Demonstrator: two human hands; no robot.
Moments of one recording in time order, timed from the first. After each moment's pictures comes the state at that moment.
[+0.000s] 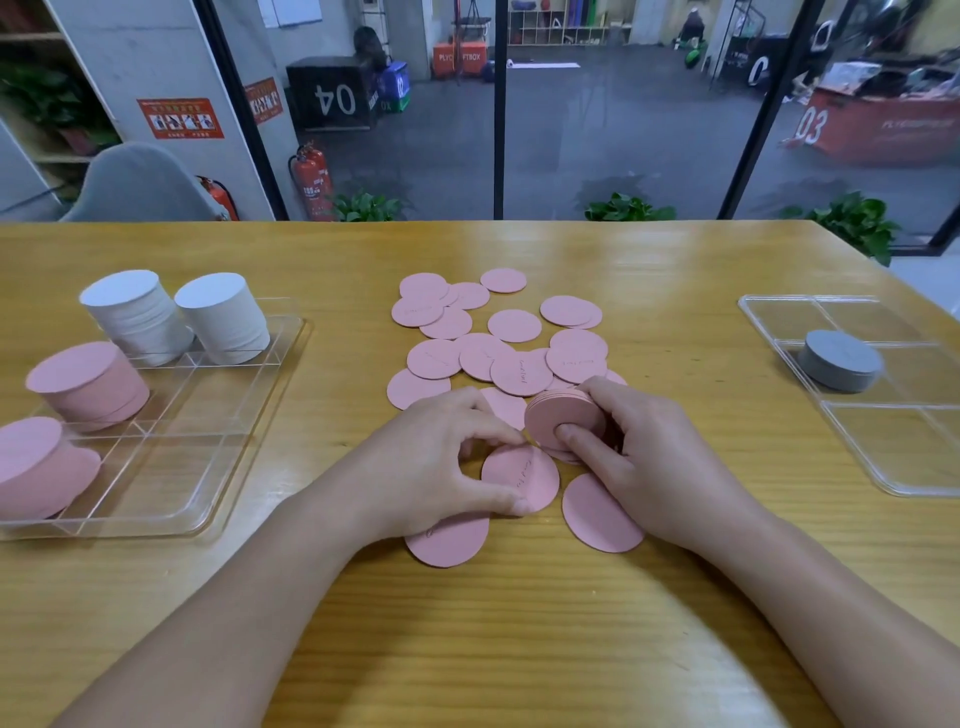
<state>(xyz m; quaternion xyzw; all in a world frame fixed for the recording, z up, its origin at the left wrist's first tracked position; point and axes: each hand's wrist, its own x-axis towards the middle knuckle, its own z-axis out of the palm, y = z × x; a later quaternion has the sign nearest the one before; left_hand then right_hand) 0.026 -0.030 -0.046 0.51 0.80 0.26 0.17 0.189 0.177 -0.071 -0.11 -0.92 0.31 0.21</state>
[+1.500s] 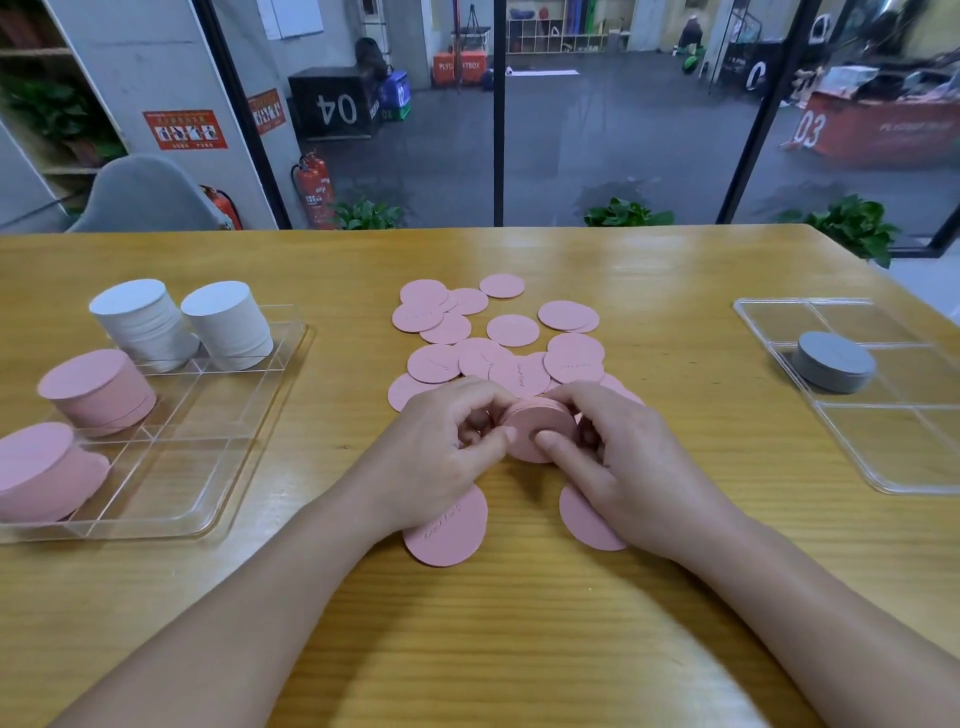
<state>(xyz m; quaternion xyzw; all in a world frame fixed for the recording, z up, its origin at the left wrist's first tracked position) 0.020 -0.020 -0.069 0.51 0.72 0.45 0.14 0.188 0.160 -0.067 -0.08 -0.92 0.31 0.22</state>
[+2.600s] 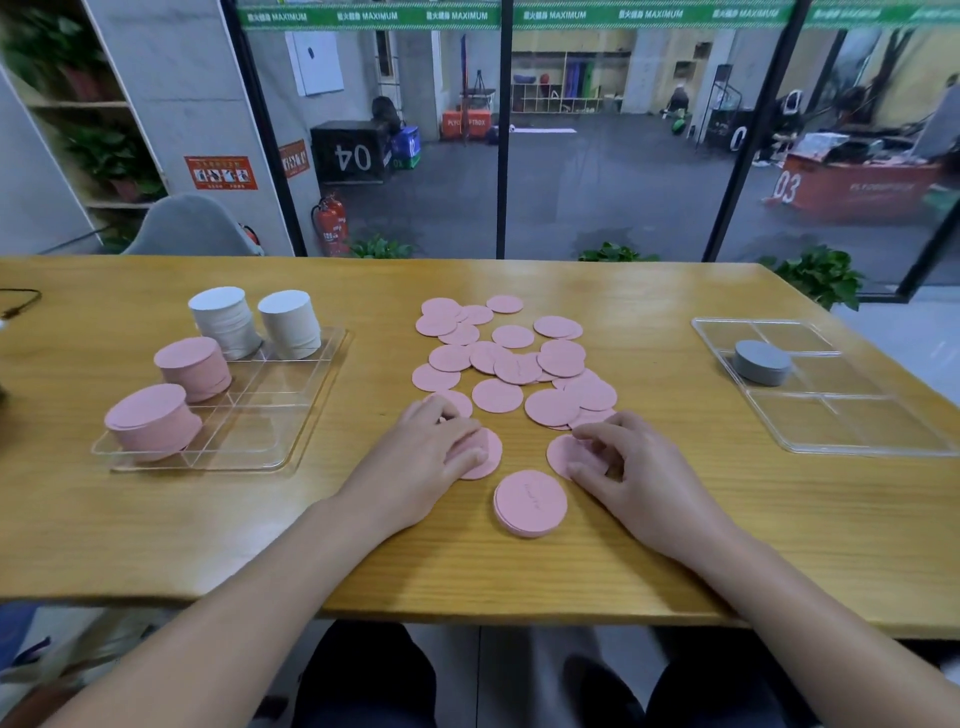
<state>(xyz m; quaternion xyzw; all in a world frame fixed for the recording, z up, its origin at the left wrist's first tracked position) 0.055 -0.084 -0.082 0.50 0.83 0.23 0.01 0.265 0.137 -0.079 -0.19 -0.93 0.24 0.19</state>
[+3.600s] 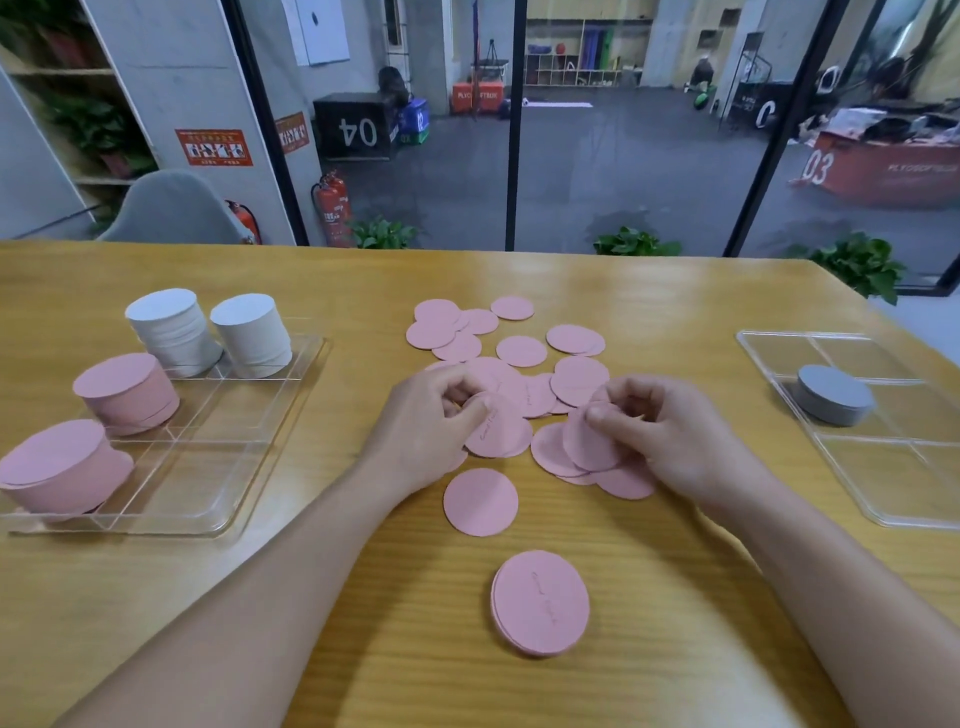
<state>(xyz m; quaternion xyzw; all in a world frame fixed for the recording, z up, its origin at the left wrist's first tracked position) -0.005 -0.005 -0.062 0.38 0.79 0.47 0.08 0.186 0.205 -0.042 -0.19 -0.81 0.52 0.17</state>
